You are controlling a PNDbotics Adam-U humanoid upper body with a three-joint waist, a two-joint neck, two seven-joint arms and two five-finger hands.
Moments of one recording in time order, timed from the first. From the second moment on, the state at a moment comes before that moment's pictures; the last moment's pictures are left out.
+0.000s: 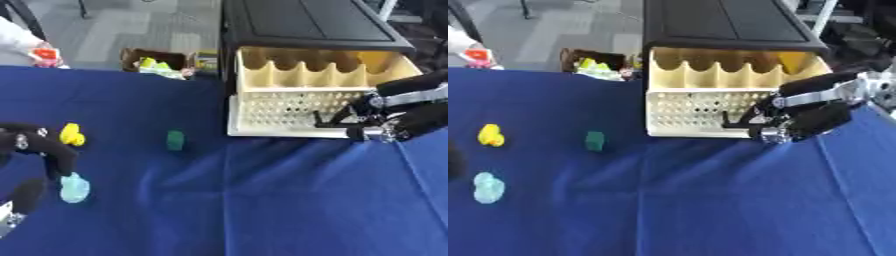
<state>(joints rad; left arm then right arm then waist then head) -0.37 0.56 0.05 -1.96 0.07 -0.37 -0.60 -0.91 -1.03 0.45 -1.61 0.15 -0.10 0.90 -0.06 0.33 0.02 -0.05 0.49</state>
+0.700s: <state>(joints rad) -0.37 0.56 0.05 -1.96 0.07 -0.36 -0.60 -0.88 -1.05 0.43 -1.65 0.16 -0.07 0.90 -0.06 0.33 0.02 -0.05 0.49</state>
